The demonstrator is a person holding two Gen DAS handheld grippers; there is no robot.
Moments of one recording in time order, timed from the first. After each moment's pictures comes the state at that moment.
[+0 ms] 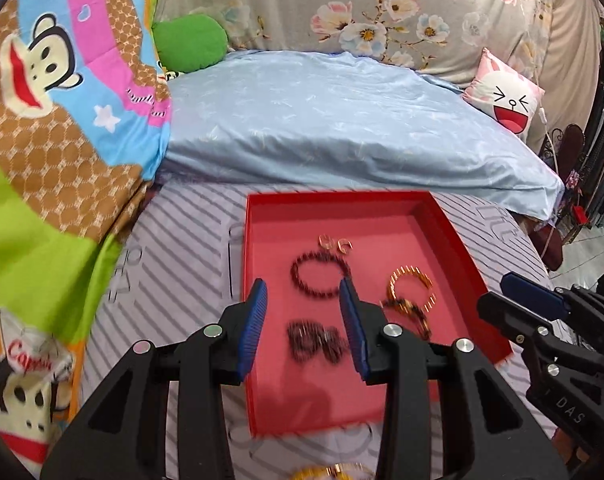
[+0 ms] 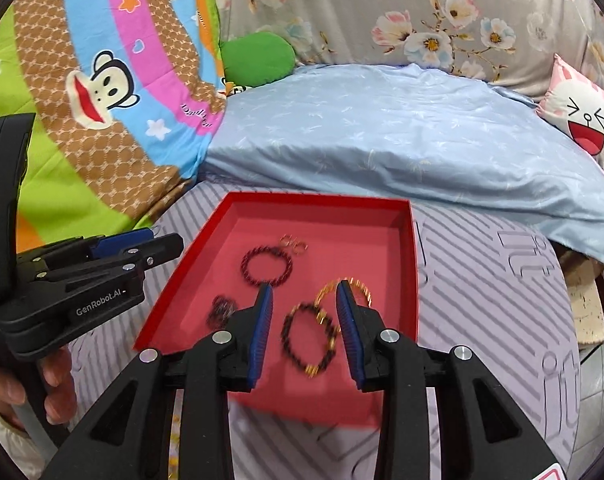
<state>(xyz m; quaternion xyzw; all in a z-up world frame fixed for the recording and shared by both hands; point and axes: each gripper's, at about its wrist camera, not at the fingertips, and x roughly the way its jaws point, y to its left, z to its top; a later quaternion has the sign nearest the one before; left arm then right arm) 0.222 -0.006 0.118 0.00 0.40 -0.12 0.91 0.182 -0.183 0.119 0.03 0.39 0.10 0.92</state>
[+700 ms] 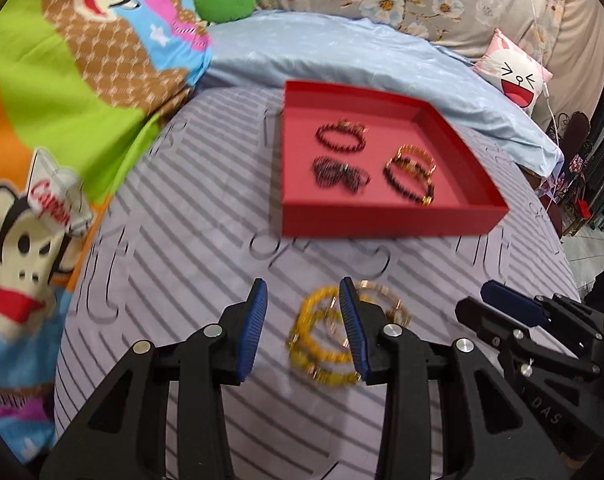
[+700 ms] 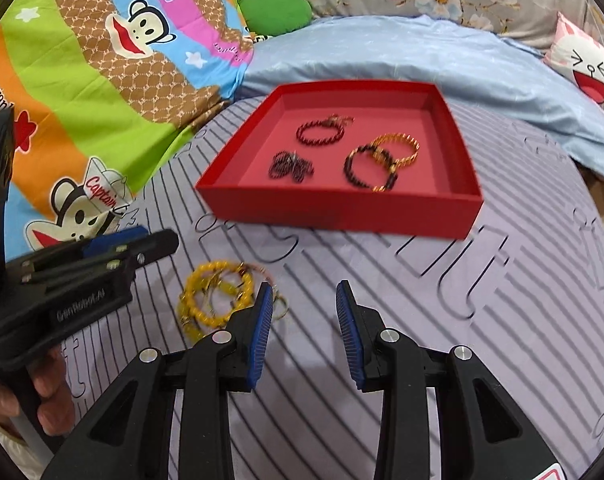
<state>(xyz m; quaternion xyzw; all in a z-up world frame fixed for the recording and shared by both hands) 0.095 0.036 0.062 -0.02 0.45 -0.10 0.89 0.072 -0.142 0.057 0.04 0.45 0.12 0.88</state>
